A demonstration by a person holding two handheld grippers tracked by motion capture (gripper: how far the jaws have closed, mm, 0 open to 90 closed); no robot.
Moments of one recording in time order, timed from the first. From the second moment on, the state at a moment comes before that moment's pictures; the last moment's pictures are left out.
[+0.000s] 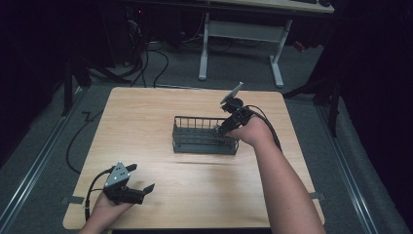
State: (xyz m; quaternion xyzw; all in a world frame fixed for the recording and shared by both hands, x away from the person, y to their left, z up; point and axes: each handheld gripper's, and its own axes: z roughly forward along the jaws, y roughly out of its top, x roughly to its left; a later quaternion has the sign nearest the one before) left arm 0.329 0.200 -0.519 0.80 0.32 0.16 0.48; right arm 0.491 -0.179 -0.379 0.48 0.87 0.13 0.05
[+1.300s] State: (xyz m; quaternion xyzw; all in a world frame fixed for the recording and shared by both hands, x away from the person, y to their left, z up) left arm 0.329 0.194 -0.524 0.81 0.31 0.15 0.47; right arm 0.353 -0.245 -0.465 0.47 0.83 0.27 0.14
